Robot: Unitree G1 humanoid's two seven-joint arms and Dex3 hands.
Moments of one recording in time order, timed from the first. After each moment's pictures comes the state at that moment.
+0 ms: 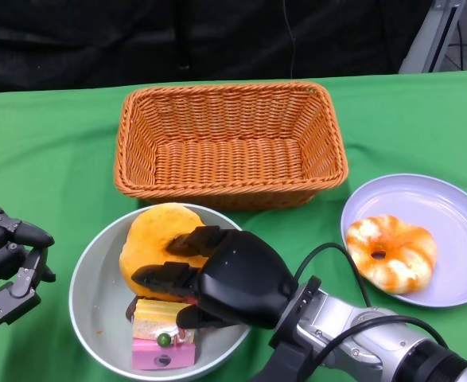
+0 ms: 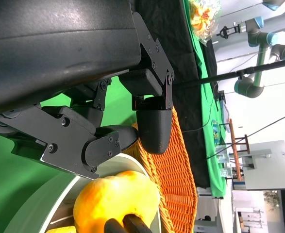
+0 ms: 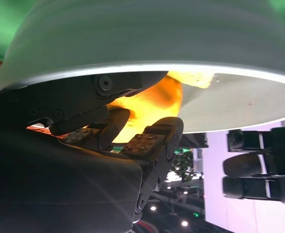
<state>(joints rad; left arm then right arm) -0.07 0.18 0.29 0.45 -0.25 -0.47 -0.31 -0.61 -0.04 0.86 0.69 -1.02 -0.35 -0.57</state>
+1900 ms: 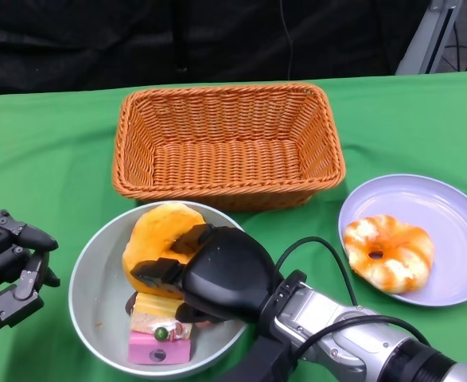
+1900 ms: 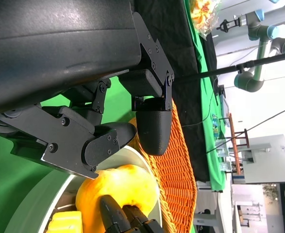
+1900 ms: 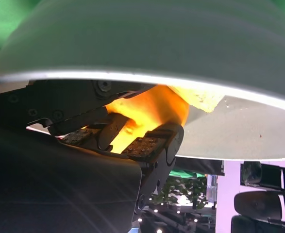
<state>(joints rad) -0.06 0.18 0.28 0.44 -0.25 -0.46 -0.32 -0.63 0.00 0.89 0.66 -1.04 -0.19 -0.39</state>
